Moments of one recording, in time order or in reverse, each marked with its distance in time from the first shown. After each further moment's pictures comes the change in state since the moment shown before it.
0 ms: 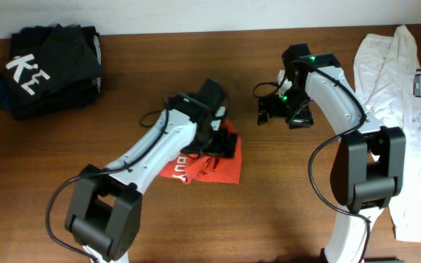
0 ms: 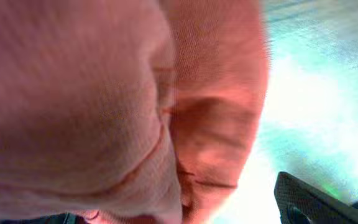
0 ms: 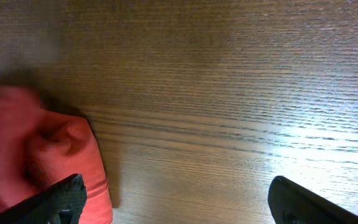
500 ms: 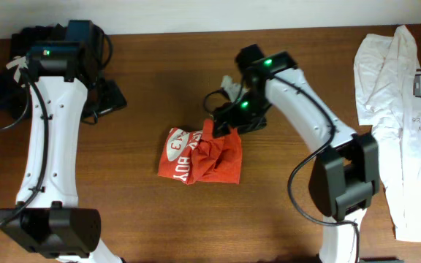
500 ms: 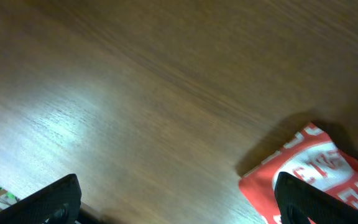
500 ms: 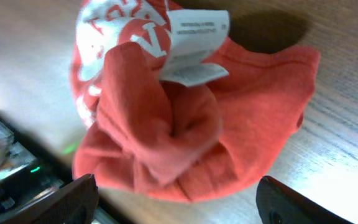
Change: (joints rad) left arm 0.528 -0.078 0.498 -0.607 -0.489 -0.198; right arm 0.262 0.007 0.132 -0.094 -0.234 -0.147
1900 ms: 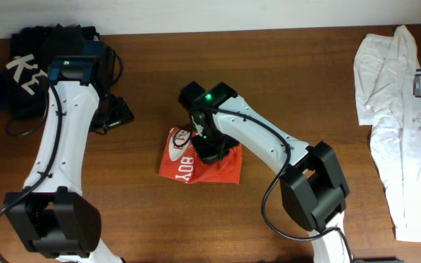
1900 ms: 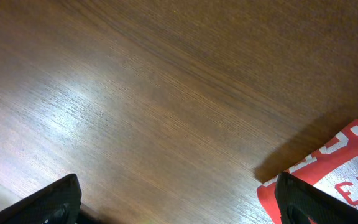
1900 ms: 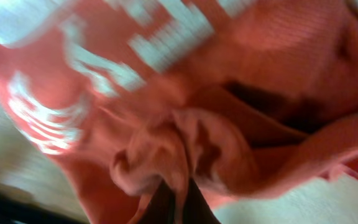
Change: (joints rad) left arm 0.000 0.000 -0.233 0.136 0.002 -0.003; right arm 0.277 0.047 -0.013 -0.061 0.332 0.218
